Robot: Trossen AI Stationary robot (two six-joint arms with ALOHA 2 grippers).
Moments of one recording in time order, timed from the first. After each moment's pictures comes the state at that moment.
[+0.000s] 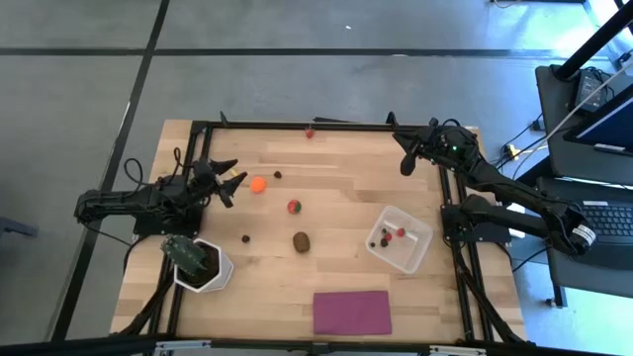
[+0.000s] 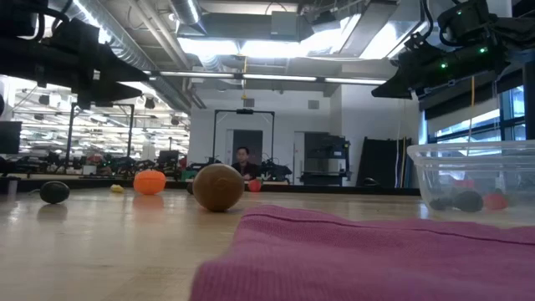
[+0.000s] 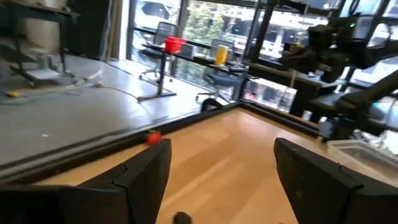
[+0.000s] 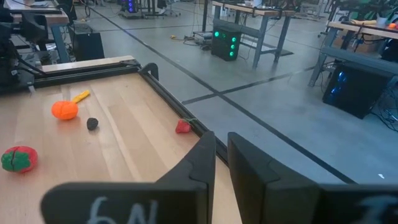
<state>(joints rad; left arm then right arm) 0.05 0.00 0.05 -0.05 -0.58 -0.25 -0.78 0.77 0.38 0.23 -0.17 -0.11</state>
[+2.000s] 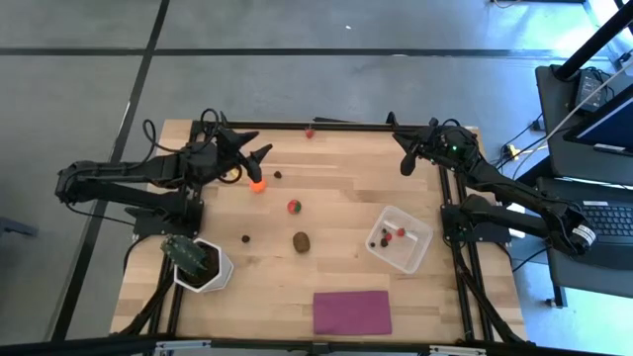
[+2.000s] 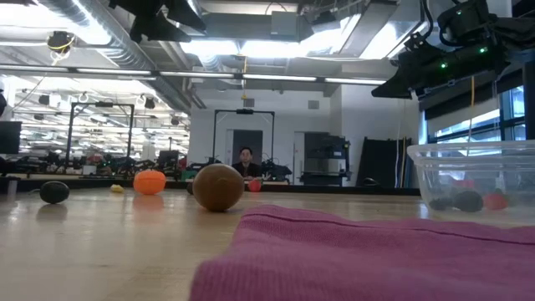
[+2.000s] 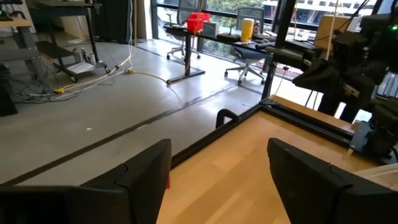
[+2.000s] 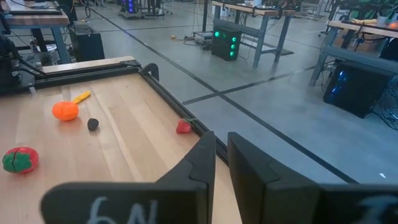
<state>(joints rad) 0.12 0.84 0.75 -0.12 -0.63 -0.23 -0.78 0.77 0.38 0.23 -0.18 -0.11</state>
